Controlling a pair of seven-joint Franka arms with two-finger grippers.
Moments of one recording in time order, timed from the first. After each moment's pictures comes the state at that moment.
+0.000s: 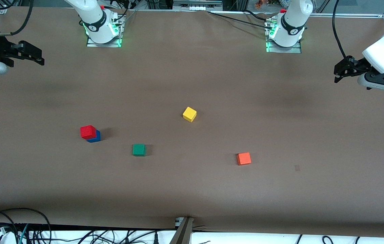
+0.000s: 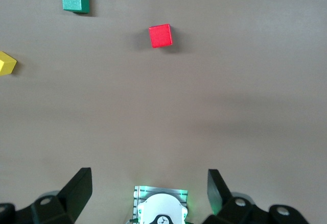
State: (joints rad) left arm -0.09 0.00 0.00 -1.58 0.06 1.55 0.17; right arm 0.12 -0.01 -0.06 -1.51 0.00 1.34 -0.01
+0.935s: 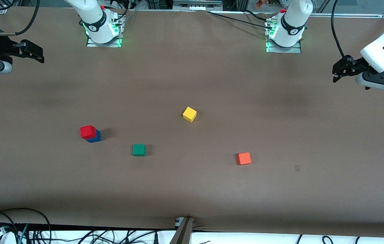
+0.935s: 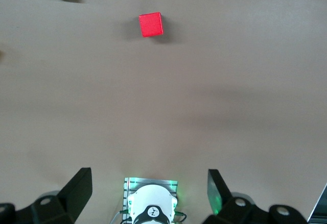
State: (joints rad) left arm -0.09 0.00 0.00 -1.58 0.06 1.54 0.17; right arm 0.12 0.01 -0.04 -1.50 -0.04 1.31 -0.01
